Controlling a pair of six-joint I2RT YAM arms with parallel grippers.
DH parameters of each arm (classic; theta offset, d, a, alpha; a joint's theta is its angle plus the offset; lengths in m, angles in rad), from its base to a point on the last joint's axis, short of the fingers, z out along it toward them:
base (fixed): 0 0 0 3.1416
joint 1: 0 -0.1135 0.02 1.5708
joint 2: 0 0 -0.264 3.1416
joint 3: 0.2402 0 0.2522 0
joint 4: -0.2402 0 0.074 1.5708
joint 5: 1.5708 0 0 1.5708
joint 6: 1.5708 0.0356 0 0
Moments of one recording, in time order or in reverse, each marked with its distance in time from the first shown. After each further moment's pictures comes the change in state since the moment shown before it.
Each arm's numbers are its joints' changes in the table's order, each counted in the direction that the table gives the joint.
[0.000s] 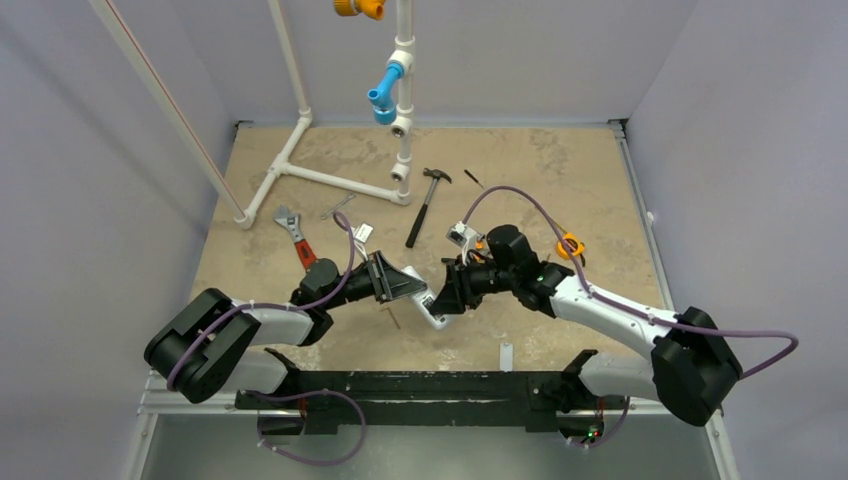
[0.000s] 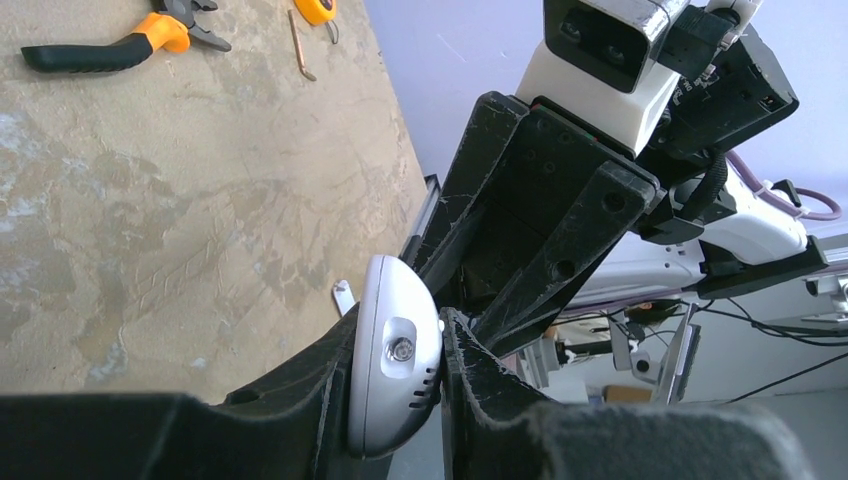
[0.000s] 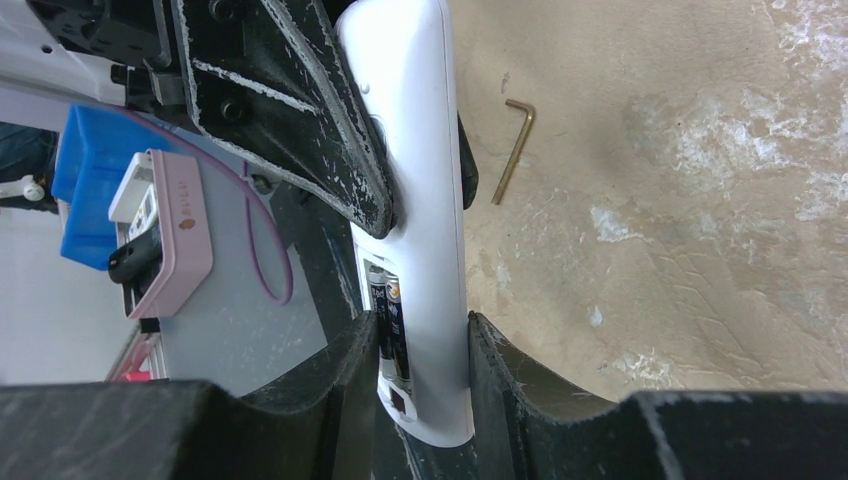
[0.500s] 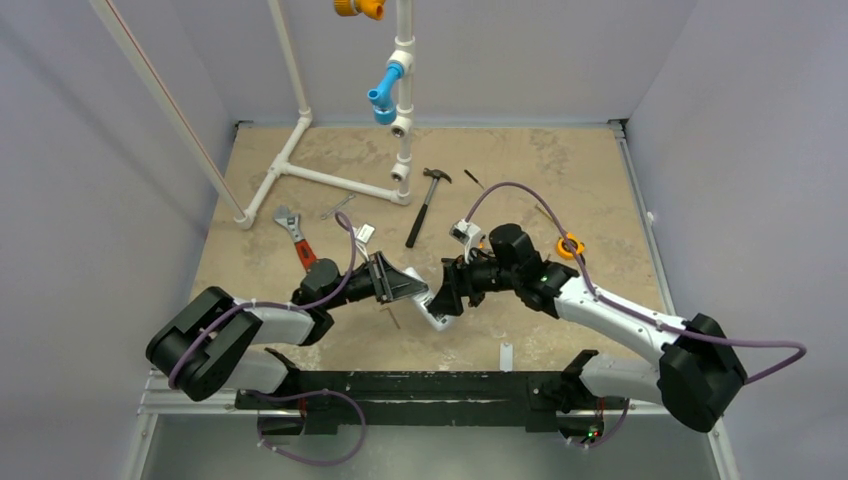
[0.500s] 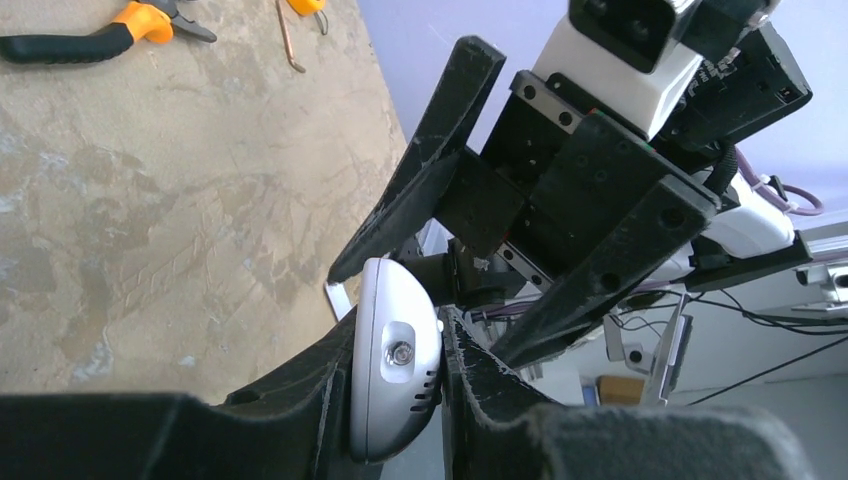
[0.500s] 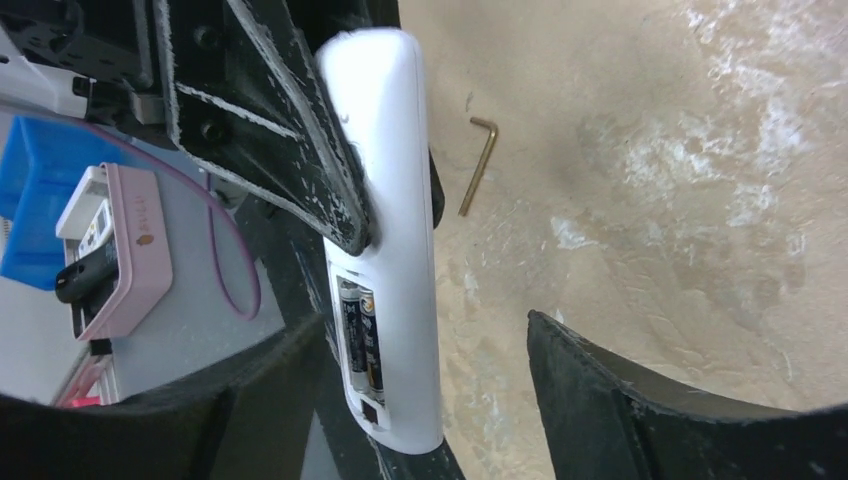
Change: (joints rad) left arm 0.000 0.006 0.000 0.008 0.011 0.000; right arm -0.013 -0.026 0.021 -0.051 0.074 -0.039
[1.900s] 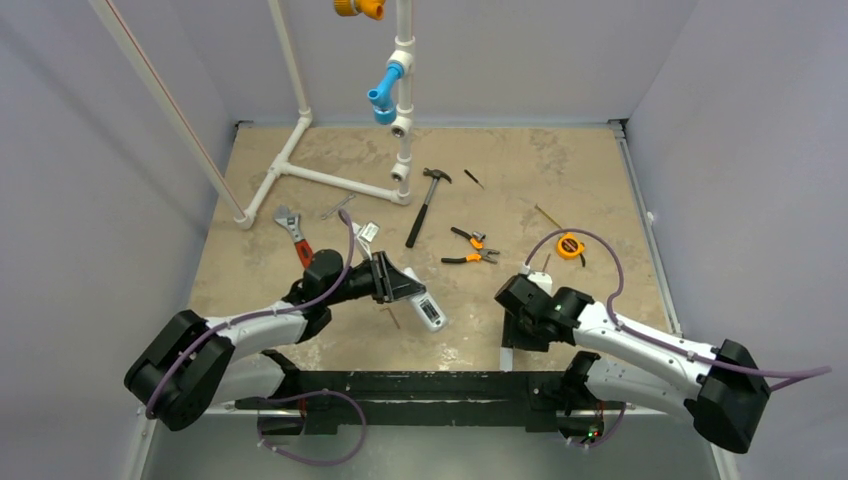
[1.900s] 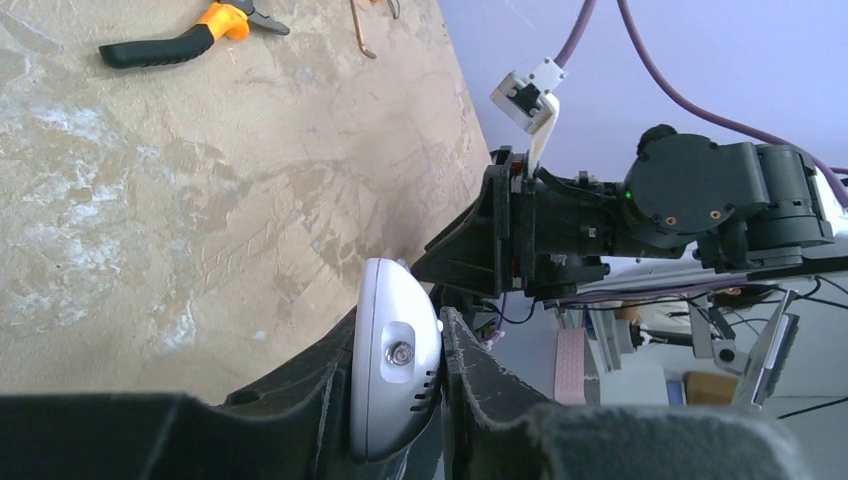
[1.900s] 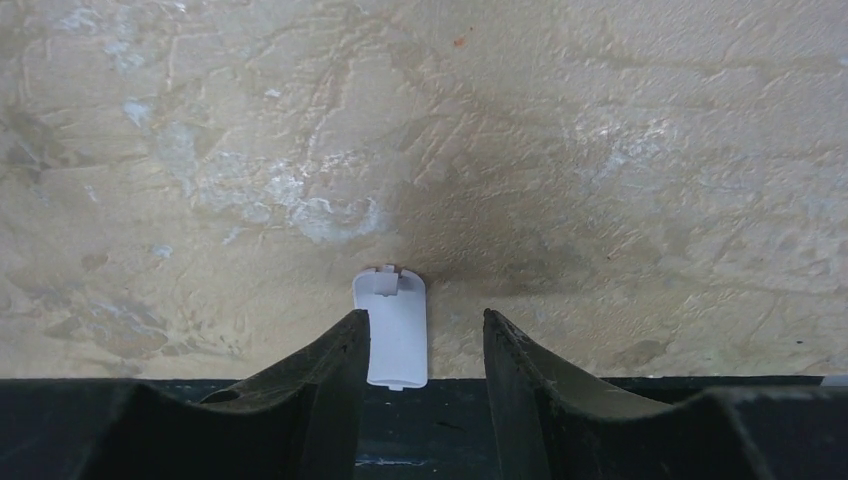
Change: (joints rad) left arm 0.000 -0.140 0.073 -0.374 -0.022 0.200; right arm -0.154 -0.217 -0.094 -0.819 0.784 0.581
